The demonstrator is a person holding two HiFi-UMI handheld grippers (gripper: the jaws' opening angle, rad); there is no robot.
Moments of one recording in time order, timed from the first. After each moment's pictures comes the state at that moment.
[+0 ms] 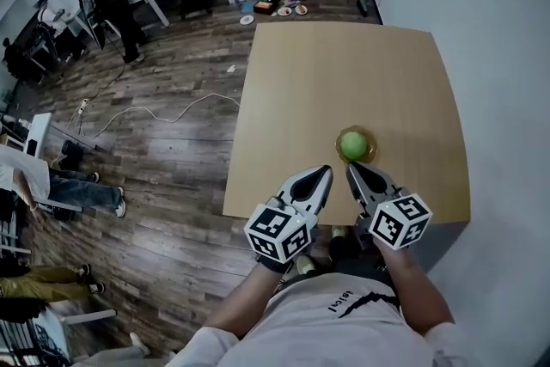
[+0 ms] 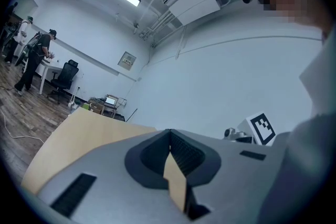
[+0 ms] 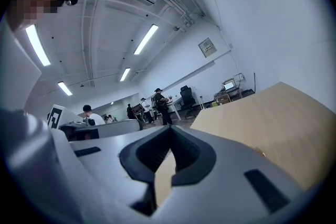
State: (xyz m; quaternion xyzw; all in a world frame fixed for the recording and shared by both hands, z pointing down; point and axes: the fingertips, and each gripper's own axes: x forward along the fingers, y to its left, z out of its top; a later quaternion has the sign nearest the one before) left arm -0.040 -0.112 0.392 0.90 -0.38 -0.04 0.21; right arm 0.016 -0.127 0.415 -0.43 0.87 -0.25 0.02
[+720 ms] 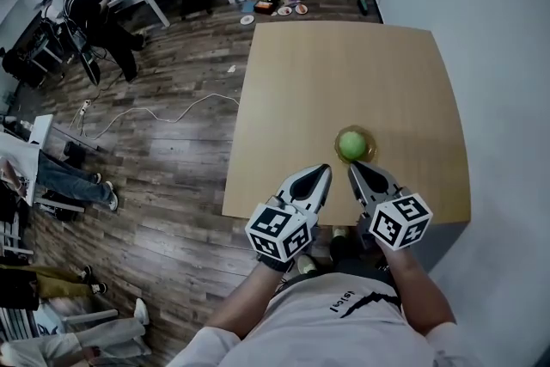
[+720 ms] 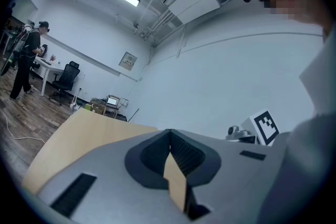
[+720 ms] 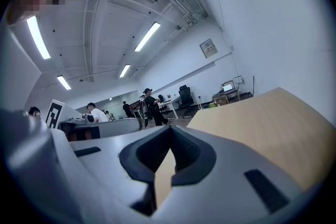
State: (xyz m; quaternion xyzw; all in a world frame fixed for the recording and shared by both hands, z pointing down) left arm -0.032 -0.115 0.396 0.90 -0.39 -0.03 0.21; right arm 0.029 -0.127 0.418 -0.44 0.87 -0.24 0.00
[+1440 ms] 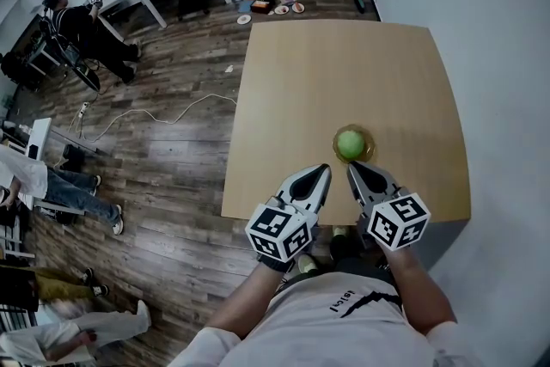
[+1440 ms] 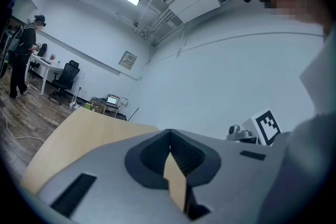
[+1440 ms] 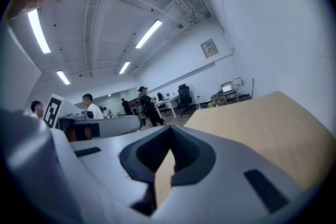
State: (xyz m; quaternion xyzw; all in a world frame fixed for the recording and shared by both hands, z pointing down) left arm -0.027 -0.116 0.406 0.90 -0.39 -0.03 0.21; right arm 0.032 -0.126 0.429 -0.45 0.87 -0.22 -0.02
